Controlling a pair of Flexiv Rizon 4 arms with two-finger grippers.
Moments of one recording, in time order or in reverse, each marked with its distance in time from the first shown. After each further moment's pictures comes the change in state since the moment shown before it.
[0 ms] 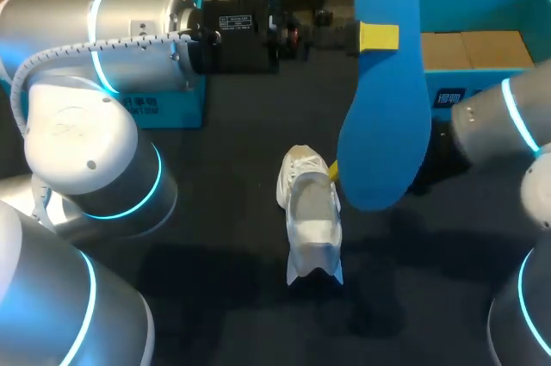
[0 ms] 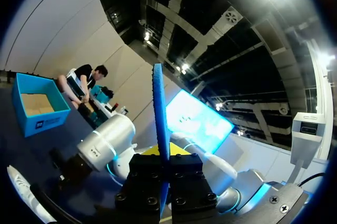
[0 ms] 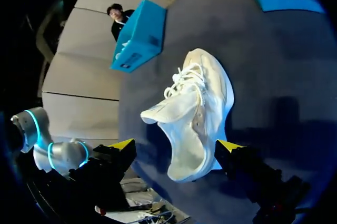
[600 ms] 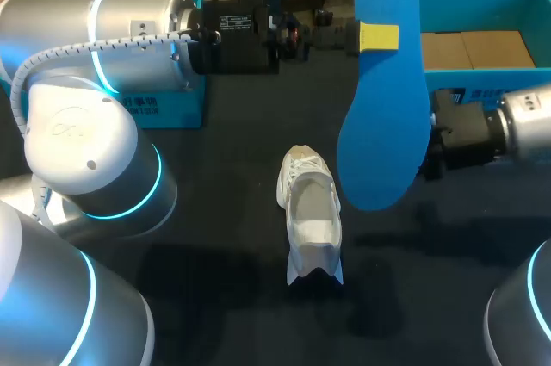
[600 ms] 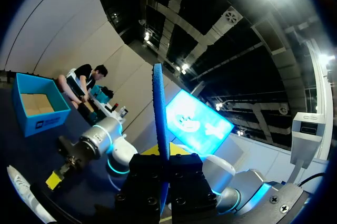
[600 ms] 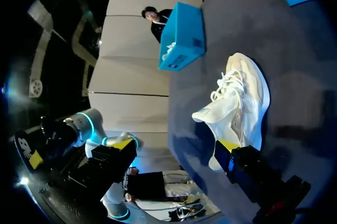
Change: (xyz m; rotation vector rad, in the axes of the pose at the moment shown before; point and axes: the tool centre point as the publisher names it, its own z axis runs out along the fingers) left arm 0.000 0.000 0.000 0.000 0.000 0.000; right arm 0.038 0.014 -0.054 0.040 0.419 0.023
